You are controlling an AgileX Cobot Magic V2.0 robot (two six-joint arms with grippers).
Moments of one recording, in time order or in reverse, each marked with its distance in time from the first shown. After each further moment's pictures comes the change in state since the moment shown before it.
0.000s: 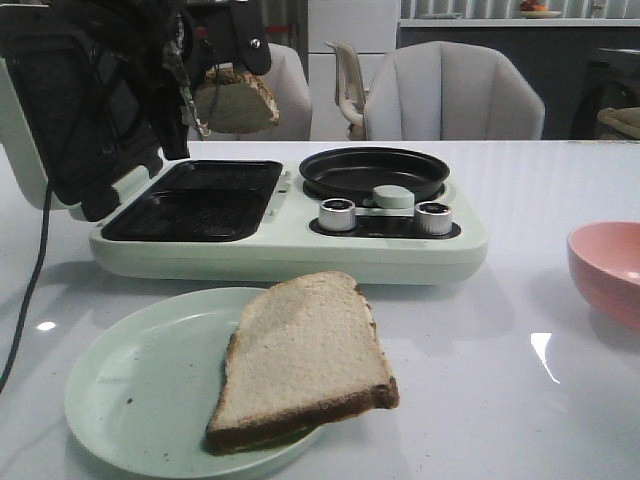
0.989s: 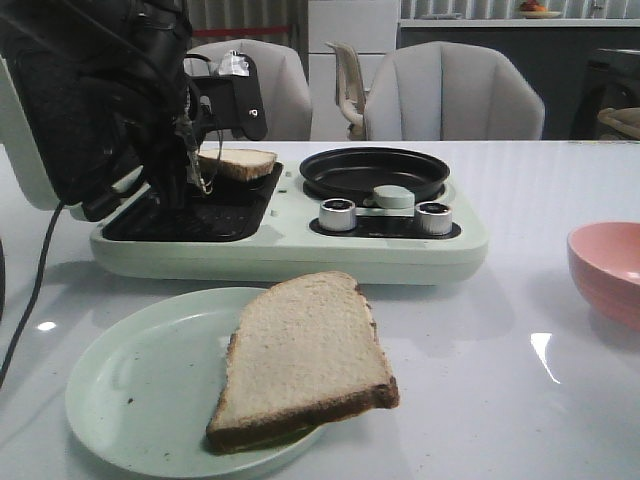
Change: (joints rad) left arm 0.020 0.117 -0.015 0.007 0.003 0.000; right arm 0.000 0.000 0.000 0.000 0.000 0.000
